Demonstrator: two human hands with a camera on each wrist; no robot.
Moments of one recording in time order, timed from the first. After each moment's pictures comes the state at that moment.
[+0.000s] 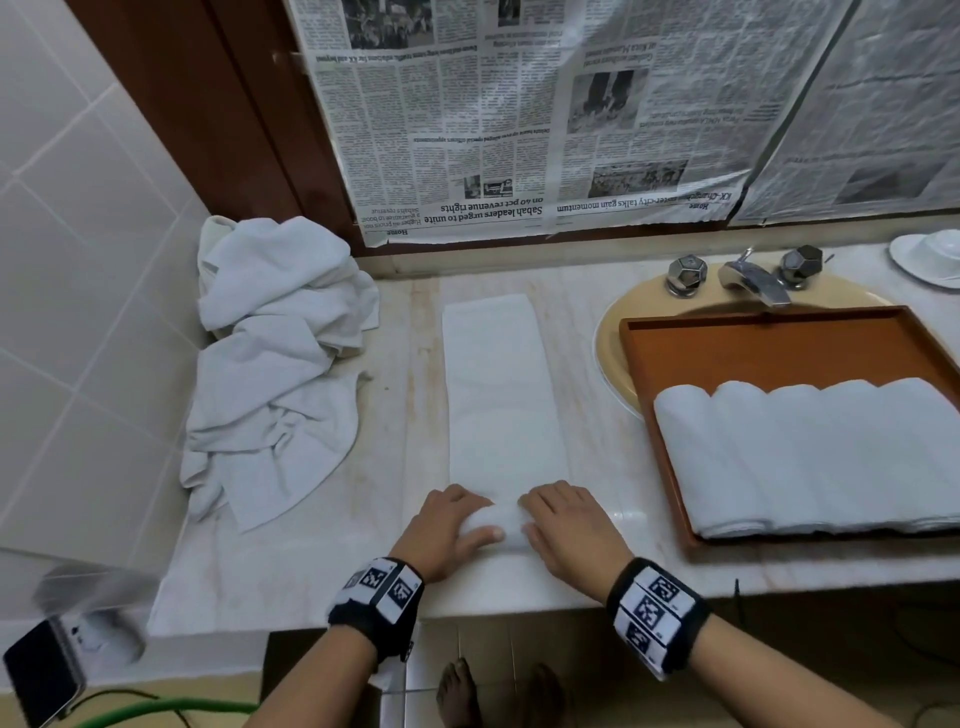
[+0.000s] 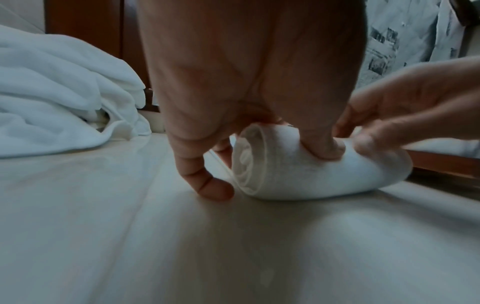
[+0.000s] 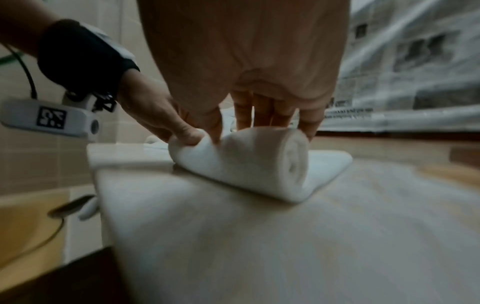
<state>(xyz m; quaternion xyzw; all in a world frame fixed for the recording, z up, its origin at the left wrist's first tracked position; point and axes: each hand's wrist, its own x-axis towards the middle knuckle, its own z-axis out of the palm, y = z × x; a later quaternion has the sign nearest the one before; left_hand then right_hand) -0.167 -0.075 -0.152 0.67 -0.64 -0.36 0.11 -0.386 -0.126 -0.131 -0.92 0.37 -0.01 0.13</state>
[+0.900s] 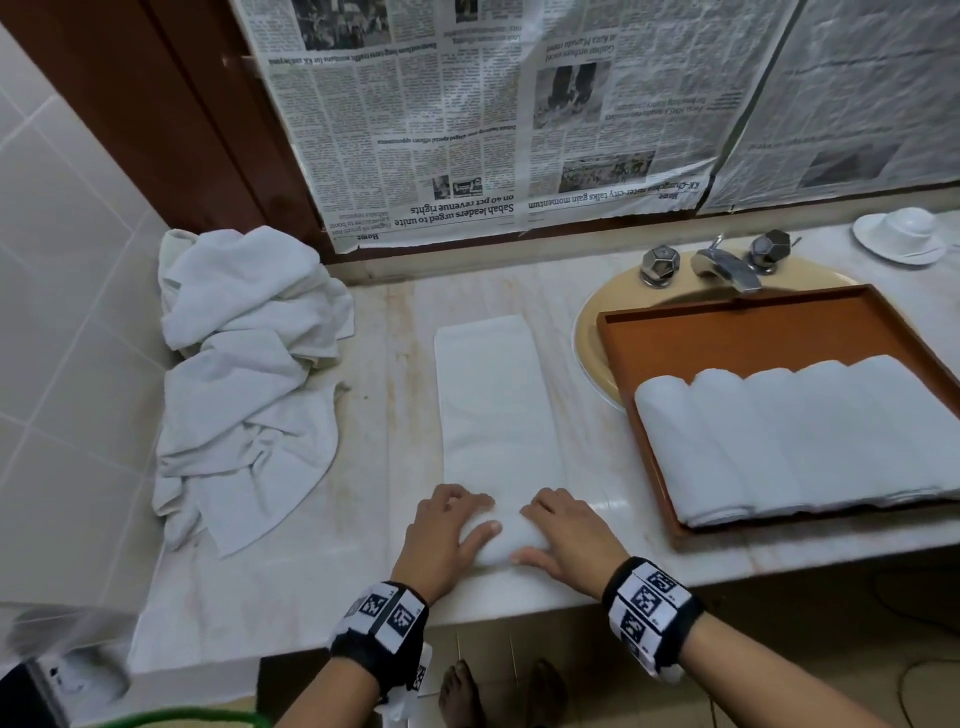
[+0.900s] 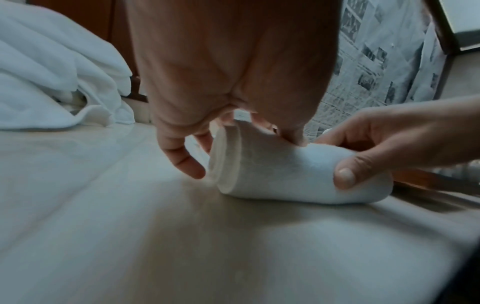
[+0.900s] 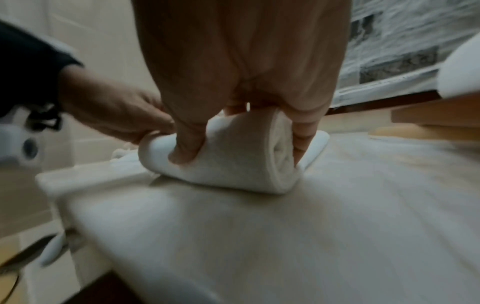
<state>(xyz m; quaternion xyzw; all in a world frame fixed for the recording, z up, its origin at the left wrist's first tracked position) -0.182 -0.073 -0.157 0.68 -0.63 -0.34 0.17 -0.397 -0.127 -0.143 -0.88 0.42 0.01 0.23</state>
